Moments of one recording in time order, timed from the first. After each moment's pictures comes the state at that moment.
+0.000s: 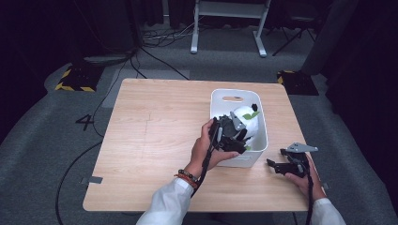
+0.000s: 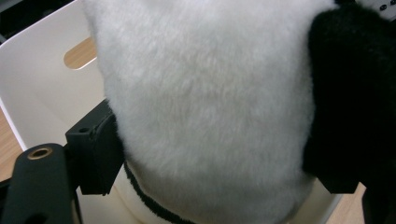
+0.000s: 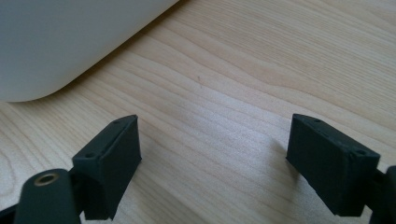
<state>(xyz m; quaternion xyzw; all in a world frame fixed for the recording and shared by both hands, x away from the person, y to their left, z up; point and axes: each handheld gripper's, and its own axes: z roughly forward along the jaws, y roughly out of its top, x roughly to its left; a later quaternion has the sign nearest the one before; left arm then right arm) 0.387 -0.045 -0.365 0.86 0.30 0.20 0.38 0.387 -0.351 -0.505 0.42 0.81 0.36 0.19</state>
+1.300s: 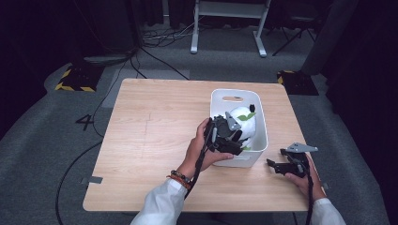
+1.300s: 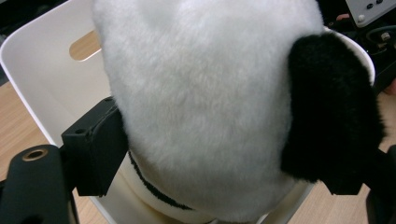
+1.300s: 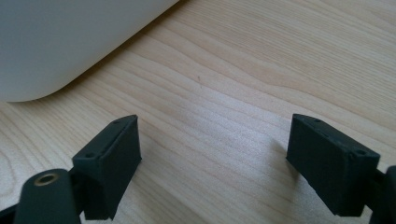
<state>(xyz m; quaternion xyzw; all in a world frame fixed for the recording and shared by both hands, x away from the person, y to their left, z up) 0.380 -0.031 -0.358 0.85 0.30 0.19 0.39 0.387 -0.351 -0.505 0.42 0.81 0.36 0.19</state>
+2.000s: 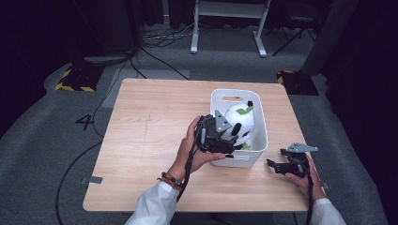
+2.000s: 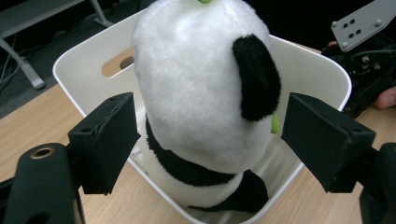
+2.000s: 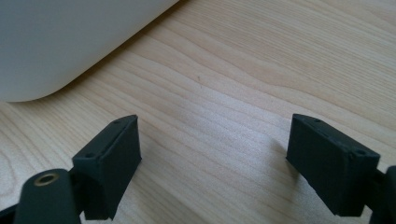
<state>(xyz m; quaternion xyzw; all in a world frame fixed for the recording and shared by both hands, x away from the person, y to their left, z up) 0.366 0.001 -0.342 0.83 0.29 0.21 0.43 0.387 -0.351 -0.505 0.42 0.81 0.36 0.19</state>
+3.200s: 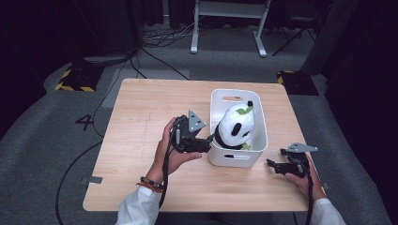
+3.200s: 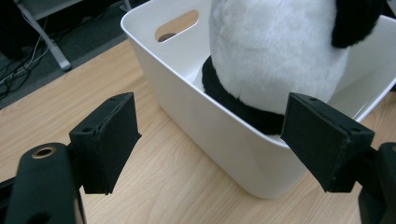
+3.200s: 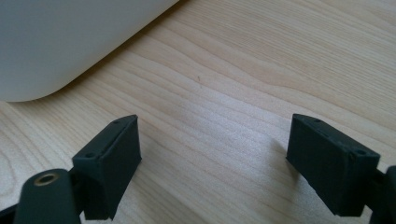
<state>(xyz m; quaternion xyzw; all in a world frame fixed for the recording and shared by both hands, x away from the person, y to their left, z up) 0.368 0.059 -0.356 0.82 0.33 0.23 0.41 0.387 -0.351 -0.505 0.42 0.81 0.35 0.19</state>
